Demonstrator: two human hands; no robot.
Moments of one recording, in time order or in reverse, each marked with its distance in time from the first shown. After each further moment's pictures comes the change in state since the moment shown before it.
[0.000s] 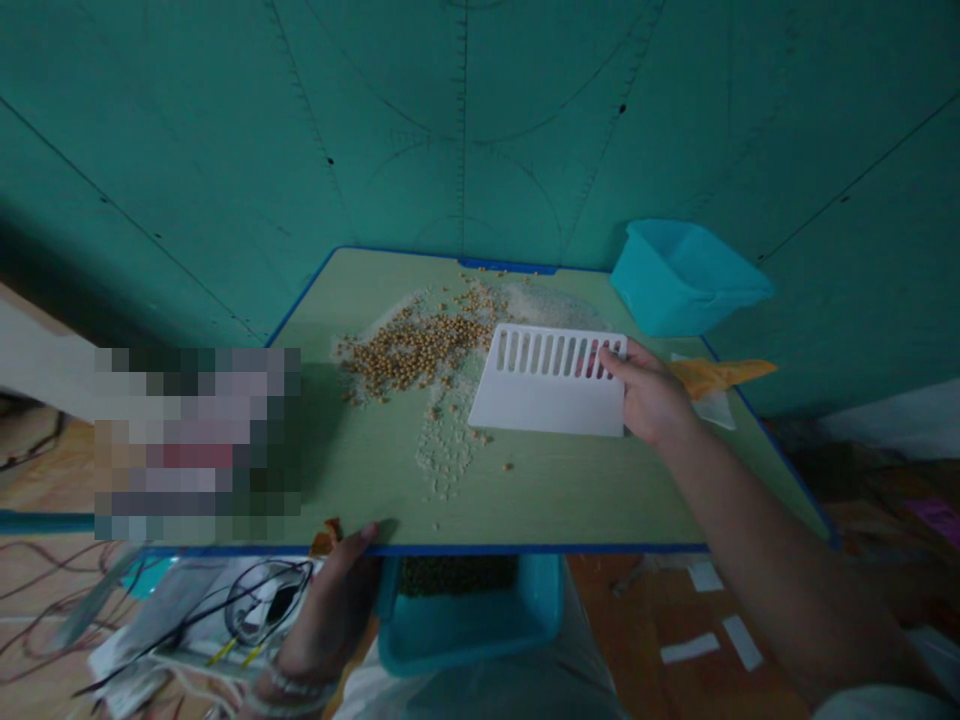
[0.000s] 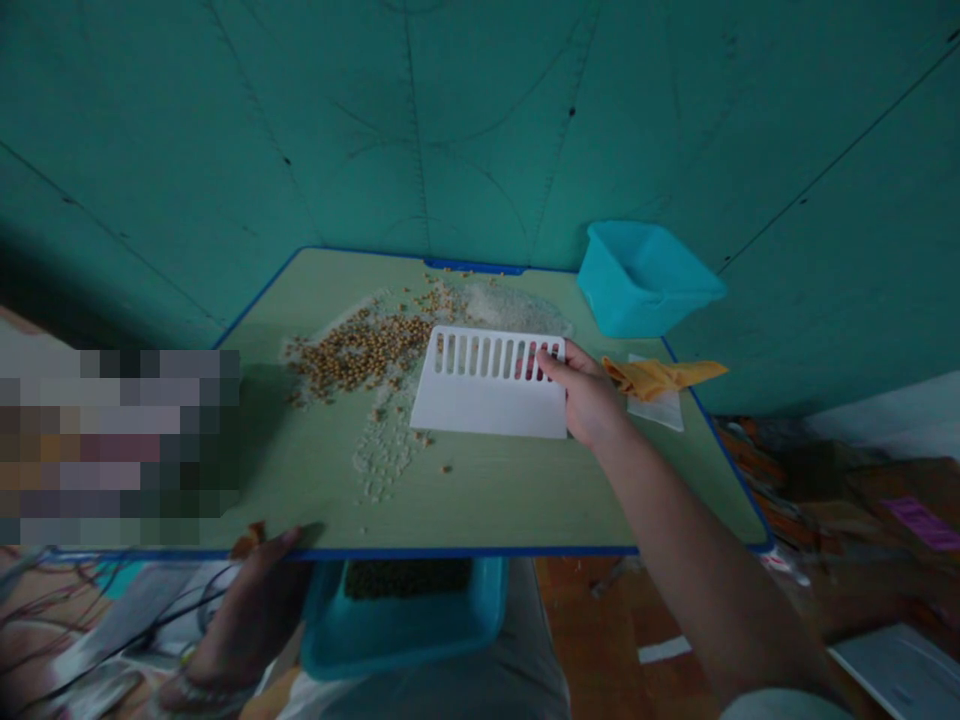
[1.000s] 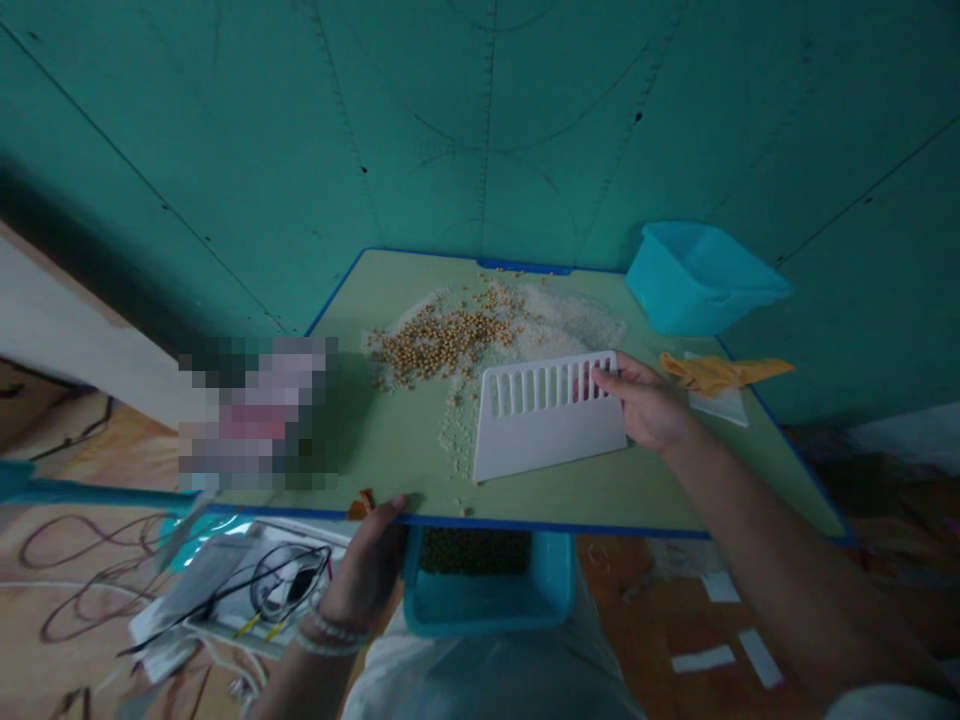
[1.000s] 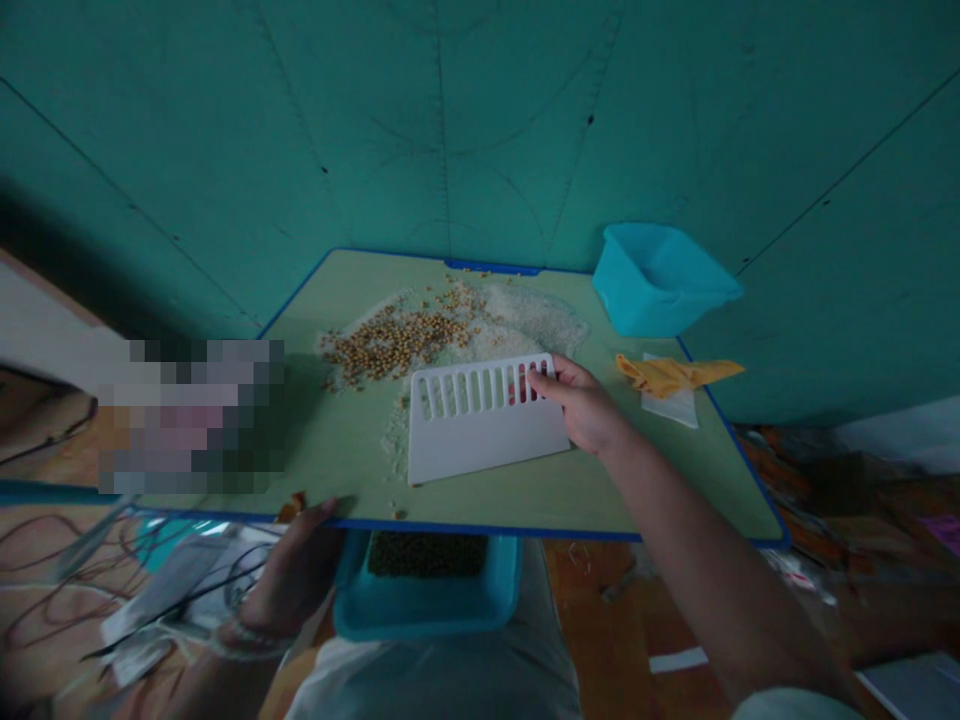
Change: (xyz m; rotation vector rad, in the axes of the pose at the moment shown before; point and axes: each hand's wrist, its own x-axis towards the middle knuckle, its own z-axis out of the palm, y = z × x) left_hand 0.005 -0.003 -0.004 0.024 -0.100 -0.020; right_hand -0.021 0.004 0.012 -0.009 -0.151 0.109
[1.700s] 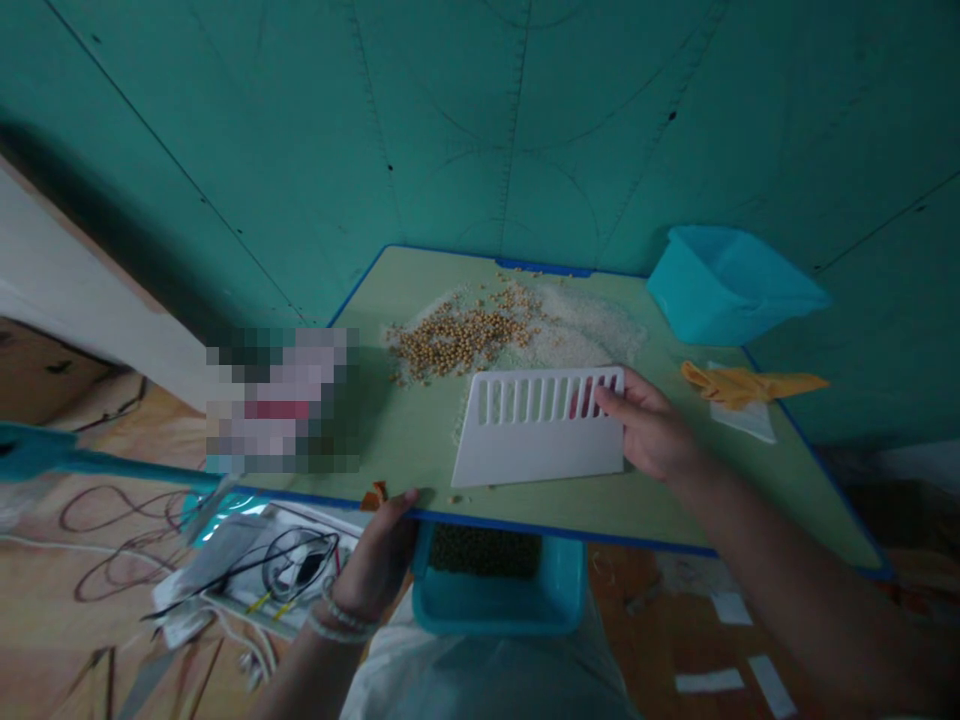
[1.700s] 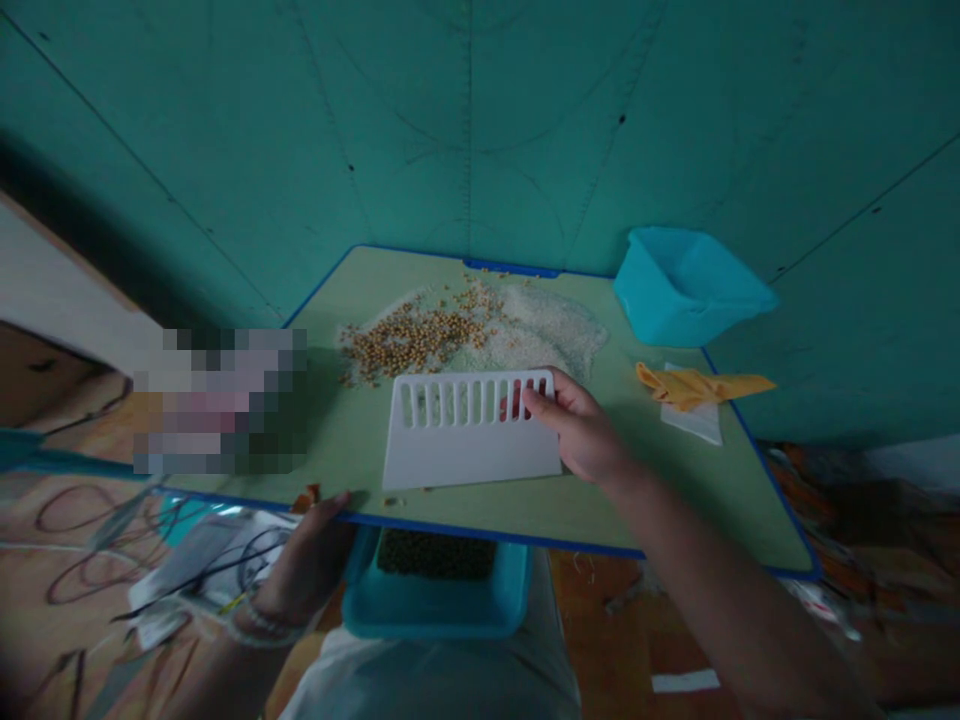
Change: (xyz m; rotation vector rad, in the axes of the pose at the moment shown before) left_hand -0.001 -0.002 0.001 -0.021 -0.049 0.021; right_hand -0.016 0.005 0.022 0.022 -0.100 0.032
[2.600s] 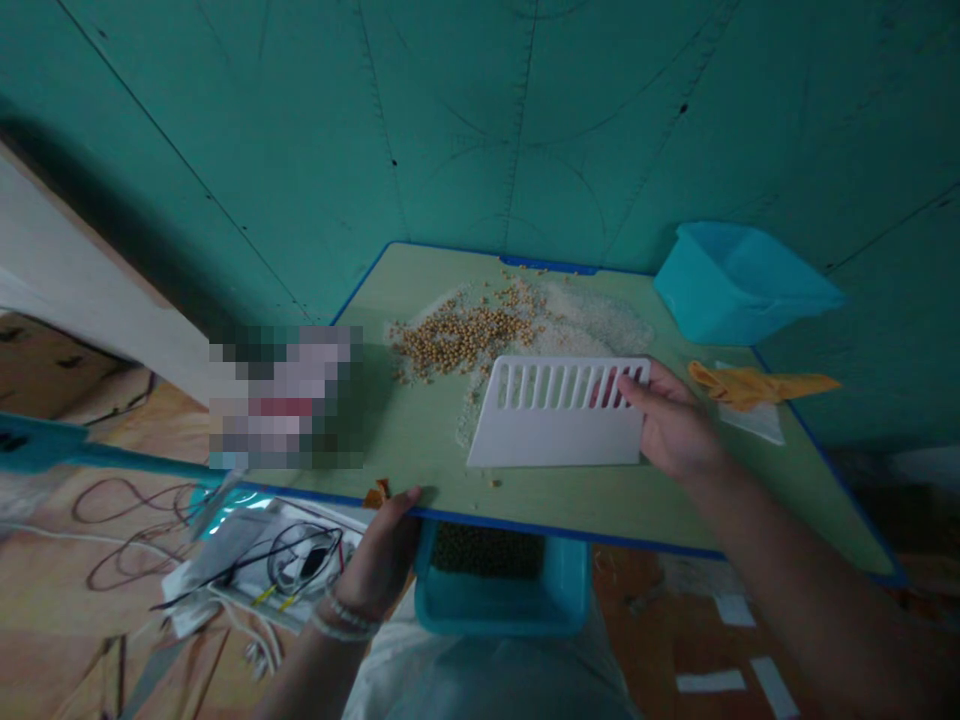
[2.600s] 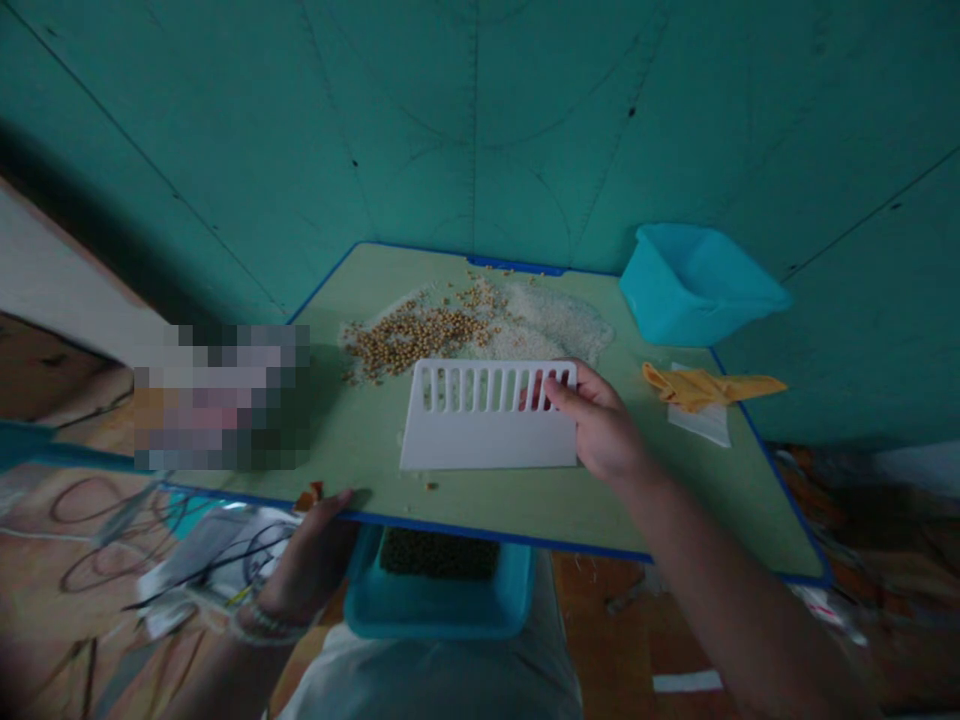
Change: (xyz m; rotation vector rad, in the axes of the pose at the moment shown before) left_hand -0.001 -0.001 0.002 -0.047 0.040 -0.023; right_hand 0.001 -0.005 -0.006 -0.011 0.097 -0.086
